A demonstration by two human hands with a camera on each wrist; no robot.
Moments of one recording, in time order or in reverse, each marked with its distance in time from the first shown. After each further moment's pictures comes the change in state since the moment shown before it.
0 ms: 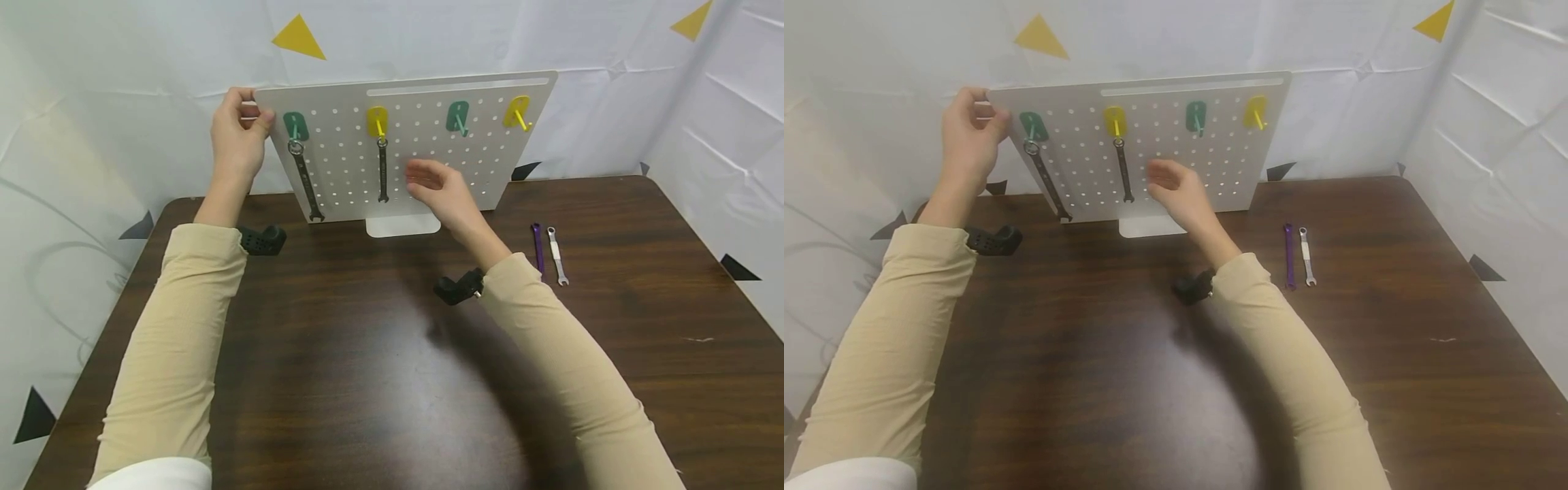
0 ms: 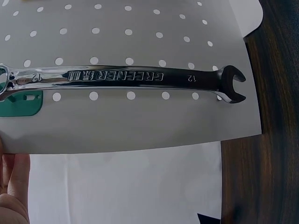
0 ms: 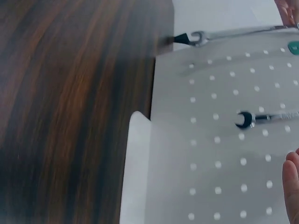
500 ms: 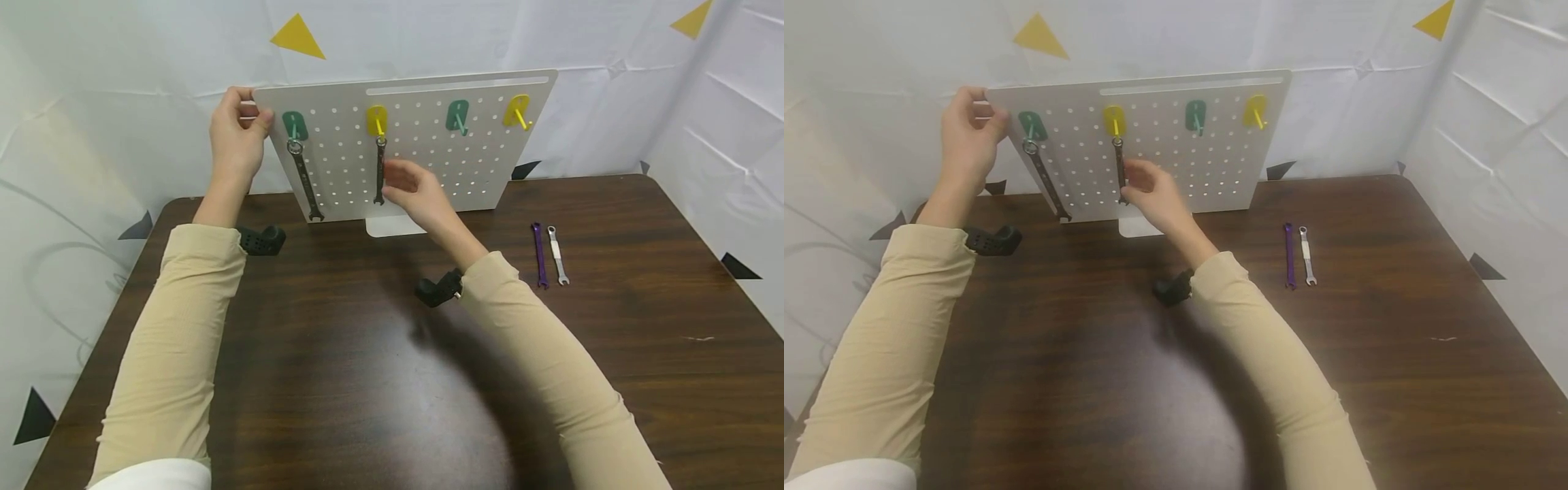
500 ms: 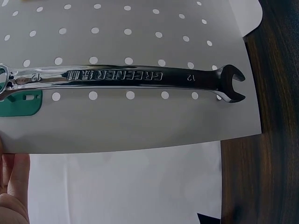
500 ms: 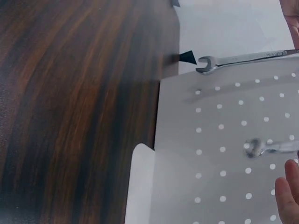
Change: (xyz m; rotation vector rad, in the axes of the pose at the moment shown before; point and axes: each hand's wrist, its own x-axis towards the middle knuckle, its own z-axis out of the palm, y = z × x) left_hand 0.001 0.000 0.000 -0.010 0.003 -0.002; right_hand 0.007 -0.005 0.029 0.021 -0.051 -0.001
